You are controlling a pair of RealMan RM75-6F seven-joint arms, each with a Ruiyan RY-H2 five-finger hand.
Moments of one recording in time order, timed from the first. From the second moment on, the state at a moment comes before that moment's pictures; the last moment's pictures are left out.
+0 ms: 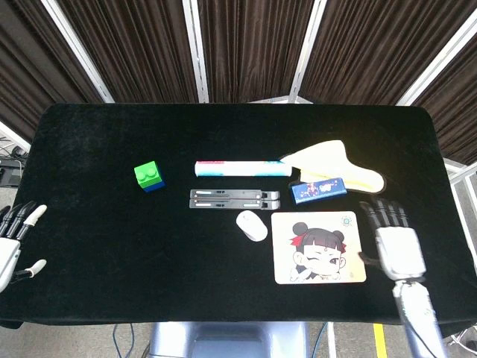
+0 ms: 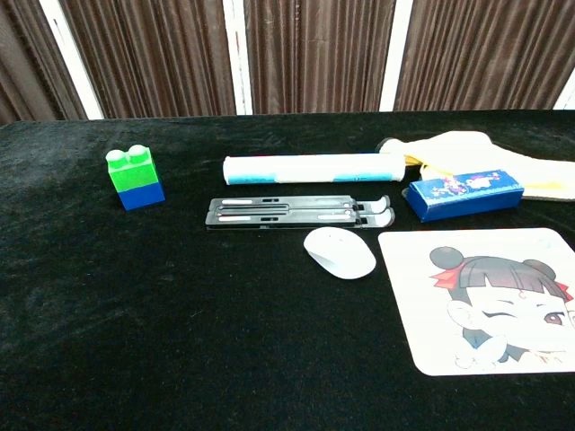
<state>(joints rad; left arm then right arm) -0.23 -1.04 0.20 -1.55 1.49 1.61 -0.02 0.23 -1.23 0.16 -1.89 -1.33 1.34 -0.47</state>
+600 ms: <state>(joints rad) -0.19 -1.04 0.14 -1.50 1.52 1.61 -0.10 0.49 -1.69 0.31 -1.88 -0.92 1.32 -0.84</state>
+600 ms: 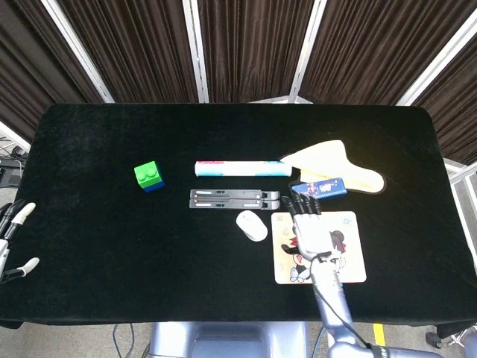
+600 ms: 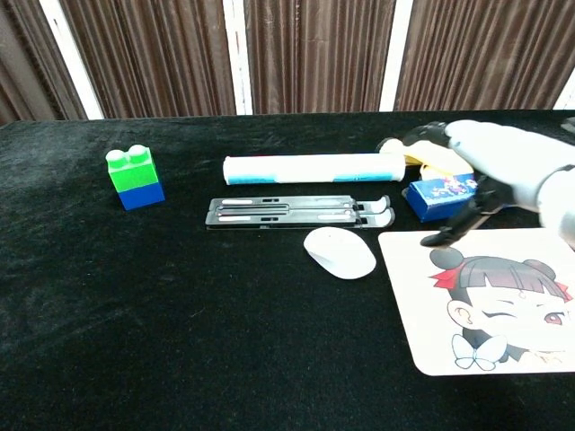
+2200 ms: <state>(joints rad) -0.13 -1.01 0.02 -1.50 1.47 1.50 -0.15 0.66 -2.10 0.39 -1.33 -0.81 1.29 -0.63</state>
